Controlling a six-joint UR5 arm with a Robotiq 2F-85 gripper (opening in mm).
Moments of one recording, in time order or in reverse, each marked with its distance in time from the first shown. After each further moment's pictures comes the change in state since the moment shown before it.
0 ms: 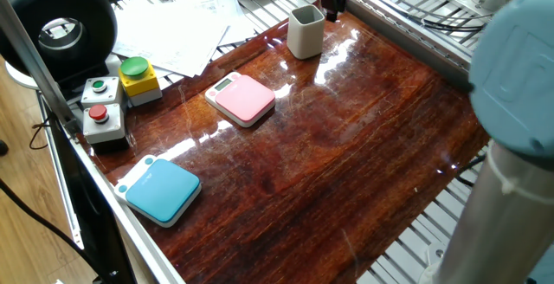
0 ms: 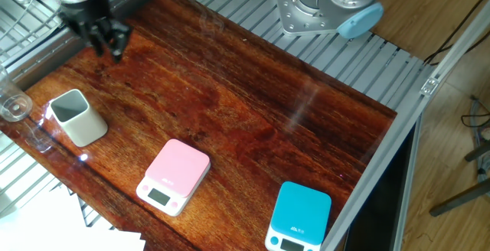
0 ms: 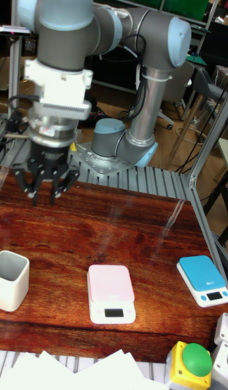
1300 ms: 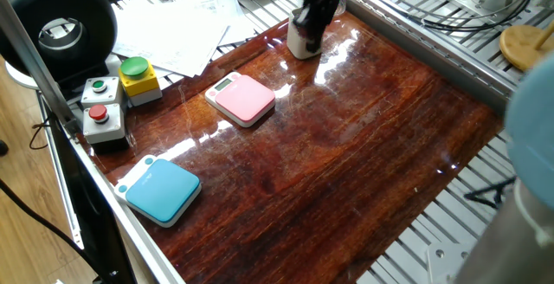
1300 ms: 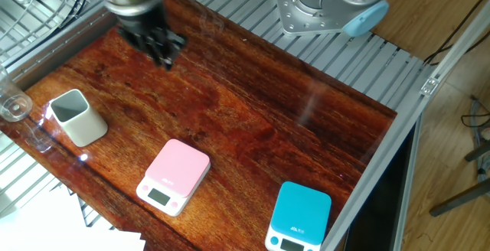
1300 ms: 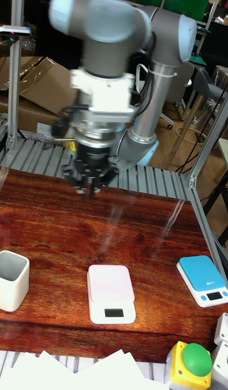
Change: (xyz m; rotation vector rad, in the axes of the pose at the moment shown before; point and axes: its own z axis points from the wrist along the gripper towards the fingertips) arm 0.029 0.092 -0.006 -0.102 0.043 -0.018
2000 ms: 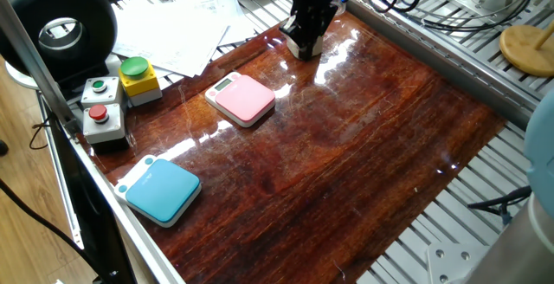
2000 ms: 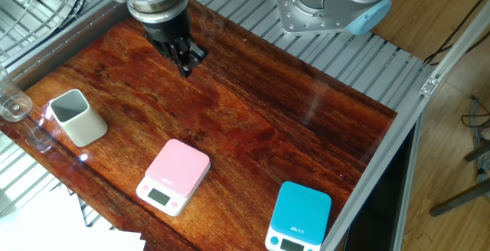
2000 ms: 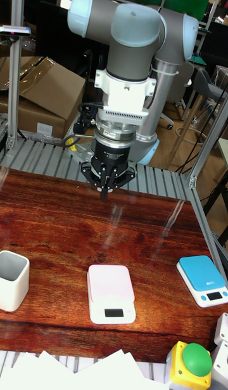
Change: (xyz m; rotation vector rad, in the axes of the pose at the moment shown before) arm -0.003 0.065 0.006 0.012 0.001 0.314
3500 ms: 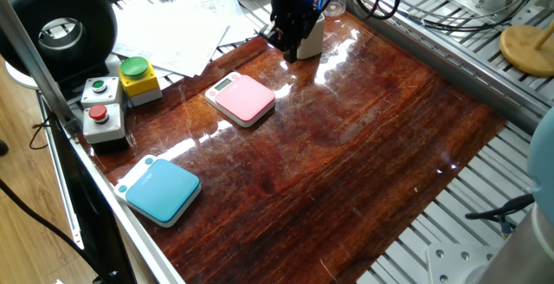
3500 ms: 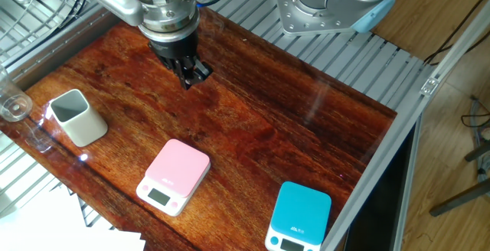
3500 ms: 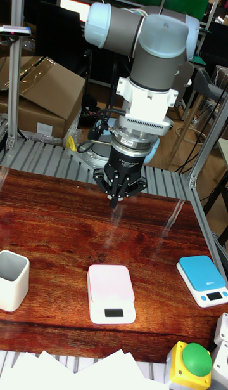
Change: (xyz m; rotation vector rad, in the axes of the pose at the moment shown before) arm -0.017 0.026 0.006 0.052 -0.023 0.031
